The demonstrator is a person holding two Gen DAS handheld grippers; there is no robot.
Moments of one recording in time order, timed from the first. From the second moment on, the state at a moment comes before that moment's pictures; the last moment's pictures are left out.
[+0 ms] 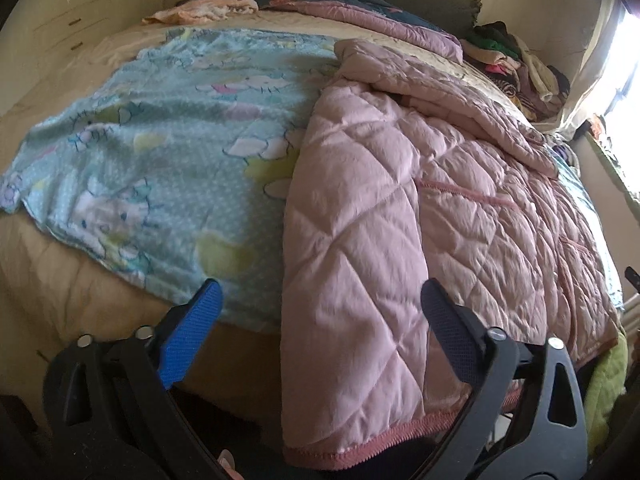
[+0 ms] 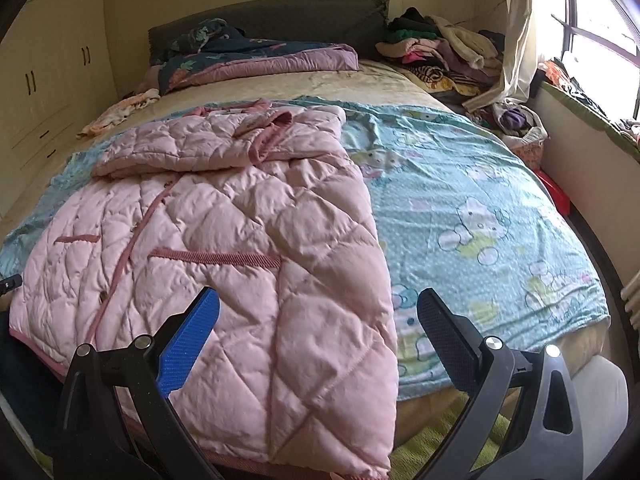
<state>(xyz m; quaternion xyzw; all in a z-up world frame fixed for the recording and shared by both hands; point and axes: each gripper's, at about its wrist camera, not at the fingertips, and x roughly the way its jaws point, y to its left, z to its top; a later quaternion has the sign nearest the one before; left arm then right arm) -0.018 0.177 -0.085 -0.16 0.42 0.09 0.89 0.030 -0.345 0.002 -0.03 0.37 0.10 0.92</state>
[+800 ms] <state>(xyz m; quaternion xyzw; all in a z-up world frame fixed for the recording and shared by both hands) -0.025 0.144 -0.113 -0.14 0.47 0.03 0.87 -0.001 -0.386 -0.063 0.00 0.50 0.11 0.86</state>
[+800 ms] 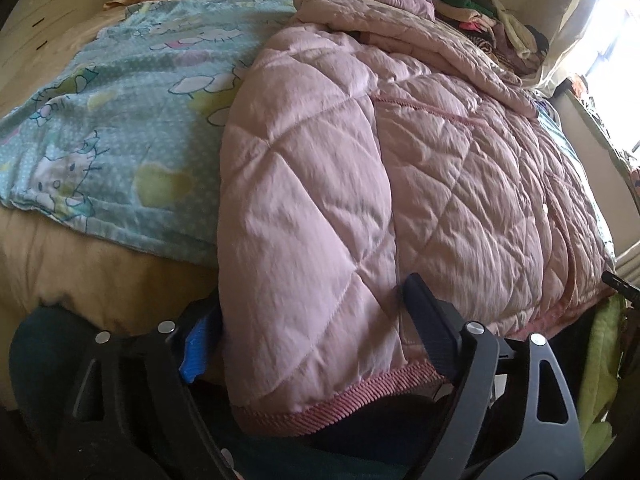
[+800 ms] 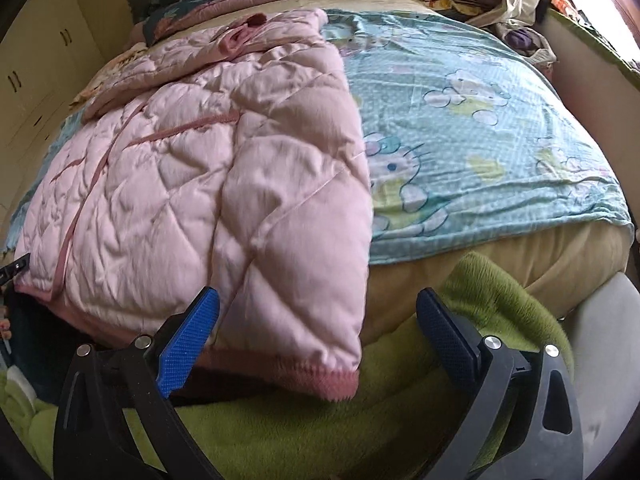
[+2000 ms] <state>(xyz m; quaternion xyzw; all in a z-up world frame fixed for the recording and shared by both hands) 0.006 0.121 -0.004 -0.07 0.33 0.01 0.94 0.010 -0.368 0.059 0.08 0.30 0.25 0.92</state>
